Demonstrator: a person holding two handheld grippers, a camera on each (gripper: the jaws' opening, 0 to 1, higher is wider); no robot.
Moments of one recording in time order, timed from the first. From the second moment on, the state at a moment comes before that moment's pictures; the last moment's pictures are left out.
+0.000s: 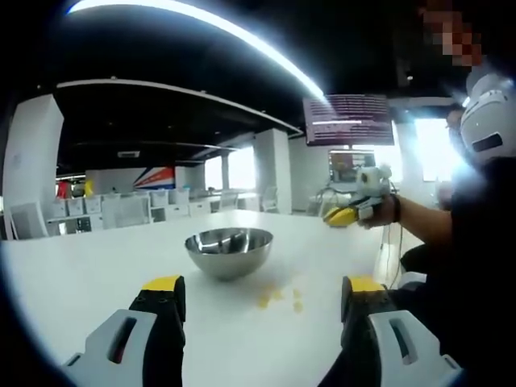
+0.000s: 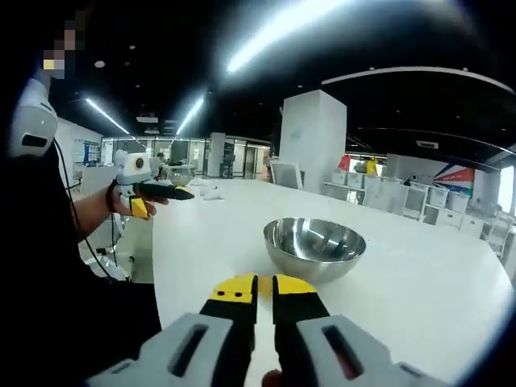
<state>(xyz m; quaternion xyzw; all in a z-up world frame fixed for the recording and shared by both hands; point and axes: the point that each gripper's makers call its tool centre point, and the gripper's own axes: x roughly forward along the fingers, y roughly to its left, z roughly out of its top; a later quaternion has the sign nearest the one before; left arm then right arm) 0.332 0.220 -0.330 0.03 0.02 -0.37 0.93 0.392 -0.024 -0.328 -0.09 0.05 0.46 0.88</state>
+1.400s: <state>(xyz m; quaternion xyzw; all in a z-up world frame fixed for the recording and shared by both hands) 0.331 0.222 -0.342 0.03 0.04 -0.37 0.93 0.535 0.066 -0.333 -0.31 0.17 0.52 0.78</state>
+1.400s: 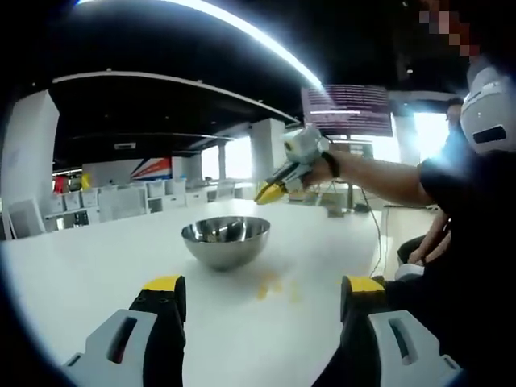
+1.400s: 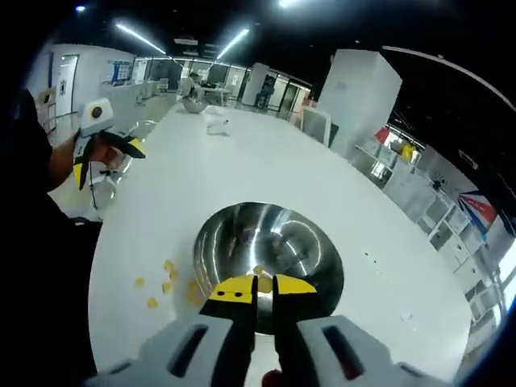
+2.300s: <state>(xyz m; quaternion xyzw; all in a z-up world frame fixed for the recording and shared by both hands) 0.329 0.231 -0.343 0.03 0.04 -0.37 0.93 0.543 0.076 -0.363 -0.38 0.25 0.51 0.73</state>
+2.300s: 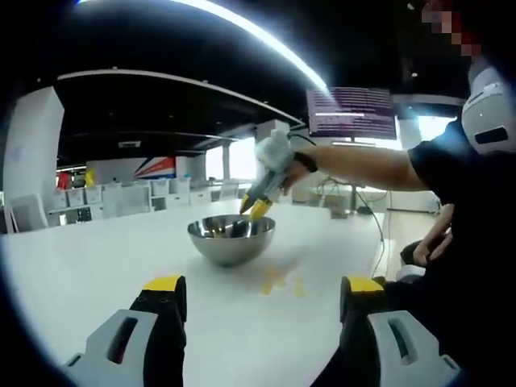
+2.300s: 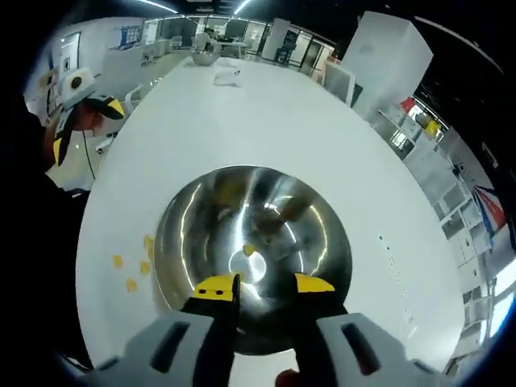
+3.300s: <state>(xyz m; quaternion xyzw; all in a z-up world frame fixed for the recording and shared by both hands) 0.334 0.218 -0.346 0.03 0.04 -0.38 0.92 0.442 0.018 -0.304 -0.21 0.09 0.52 0.82</state>
